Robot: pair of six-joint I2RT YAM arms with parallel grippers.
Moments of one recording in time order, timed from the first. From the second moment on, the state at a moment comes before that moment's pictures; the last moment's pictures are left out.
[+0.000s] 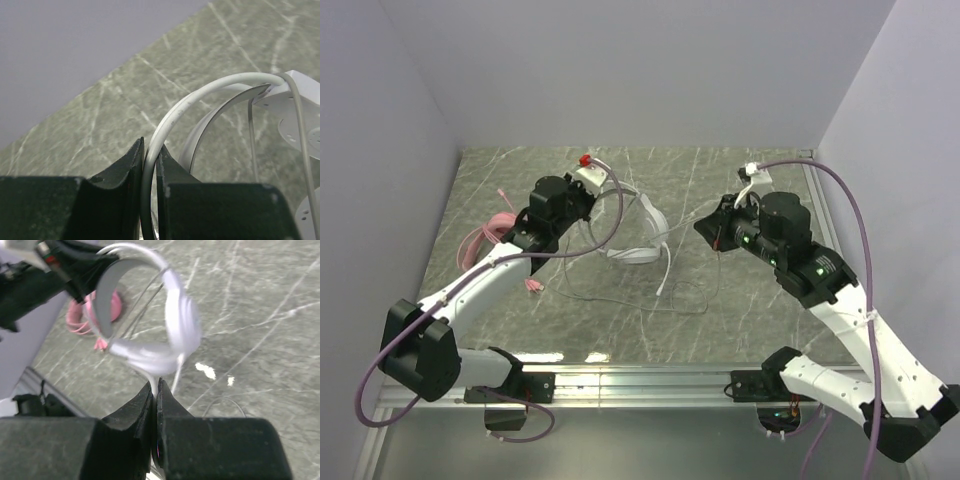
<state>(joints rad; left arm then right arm) -0.49 1.30 0.95 0.17 -0.07 0.30 0.58 0.91 1.13 -0.54 -0.07 0.43</state>
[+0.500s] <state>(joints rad) -0.52 1.34 1.07 -0.04 0.30 0.30 0.46 1.15 1.19 -0.50 0.01 0.36</state>
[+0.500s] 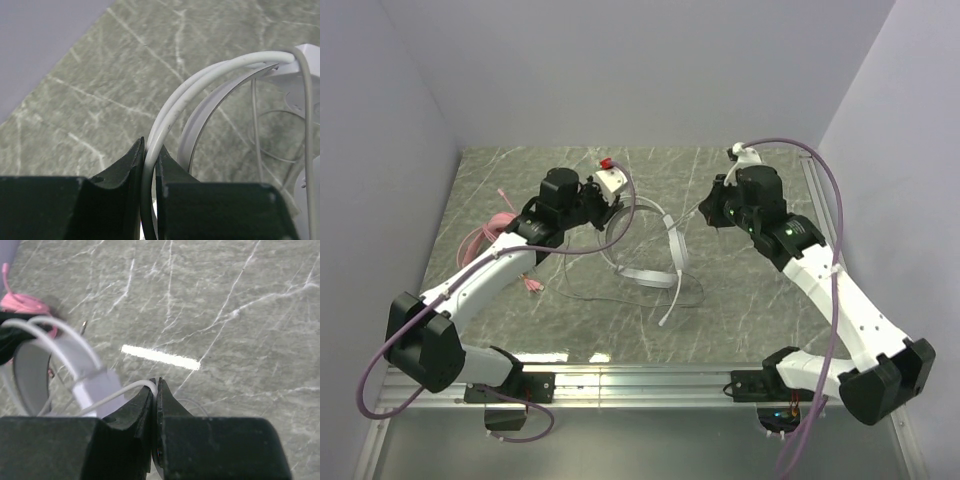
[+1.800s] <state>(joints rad) -0.55 1.46 1.42 -0.26 0.75 -0.26 0.40 1.06 0.65 0.31 -0.08 0.44</state>
